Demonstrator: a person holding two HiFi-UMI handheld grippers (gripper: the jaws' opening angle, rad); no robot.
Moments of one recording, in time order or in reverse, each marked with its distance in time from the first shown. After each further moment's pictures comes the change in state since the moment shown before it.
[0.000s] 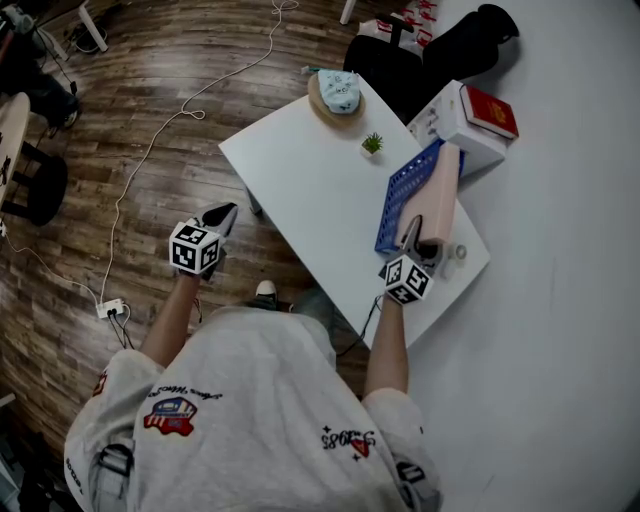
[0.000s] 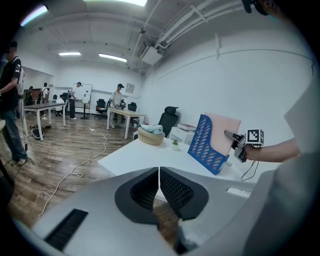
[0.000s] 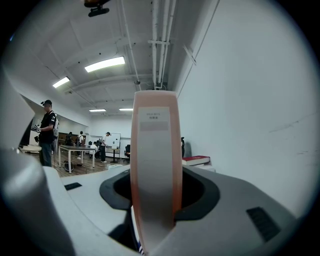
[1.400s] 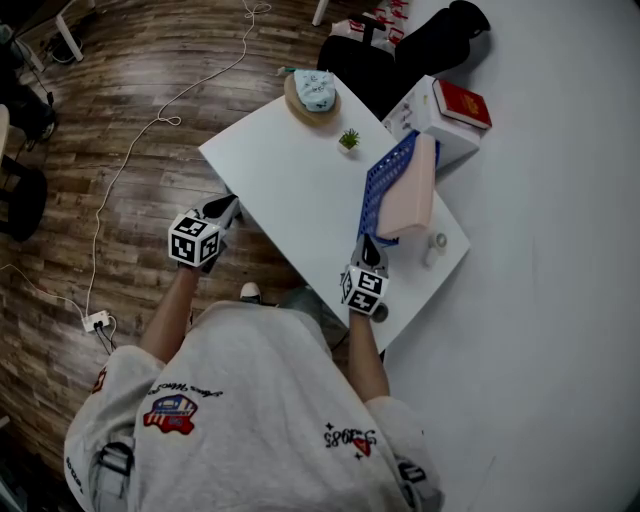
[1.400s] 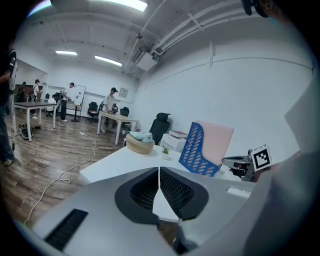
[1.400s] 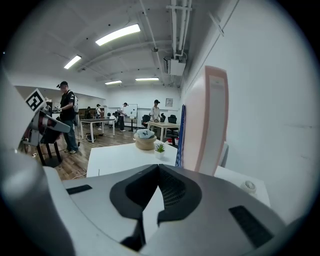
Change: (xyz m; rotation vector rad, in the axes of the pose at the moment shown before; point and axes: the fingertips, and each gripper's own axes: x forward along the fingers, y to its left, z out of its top) left arm 0.019 -0.034 0.030 0.007 -0.072 -0.099; right arm -0.072 0.077 -0.077 -0.134 0.373 0.176
